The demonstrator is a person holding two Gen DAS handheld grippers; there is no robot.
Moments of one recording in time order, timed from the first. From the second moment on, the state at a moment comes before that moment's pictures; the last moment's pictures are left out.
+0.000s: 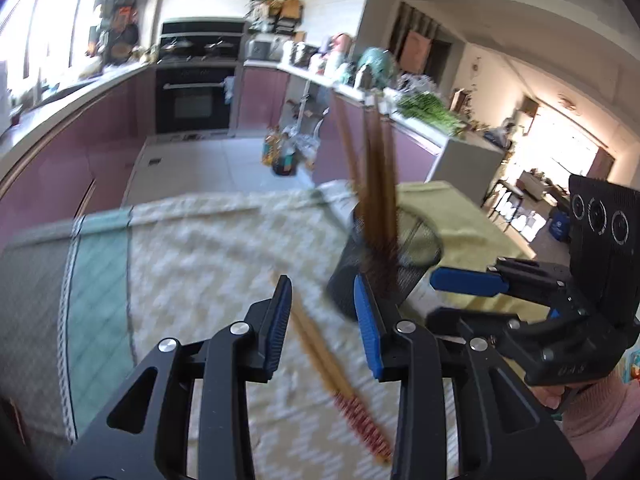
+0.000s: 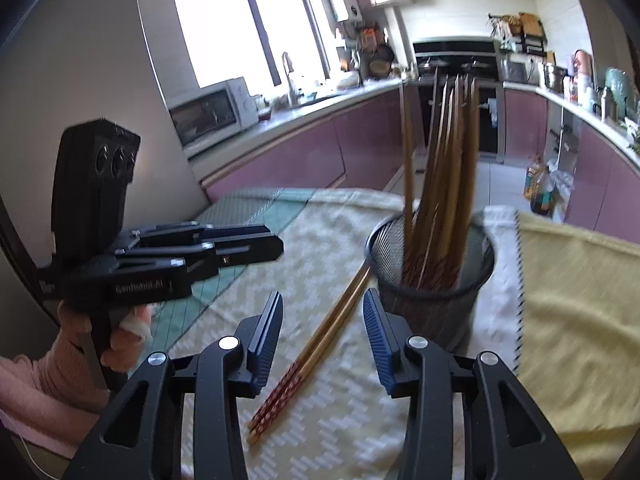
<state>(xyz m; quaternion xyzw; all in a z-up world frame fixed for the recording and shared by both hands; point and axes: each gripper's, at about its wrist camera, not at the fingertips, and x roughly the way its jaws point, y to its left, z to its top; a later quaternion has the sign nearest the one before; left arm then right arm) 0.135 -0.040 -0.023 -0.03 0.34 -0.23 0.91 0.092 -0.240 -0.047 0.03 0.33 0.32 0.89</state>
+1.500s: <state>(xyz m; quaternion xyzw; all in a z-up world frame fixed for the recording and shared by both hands) 0.126 -0.072 -0.114 0.03 0.45 -0.22 0.87 0.094 -0.223 -0.120 0.02 0.44 0.26 0.86</state>
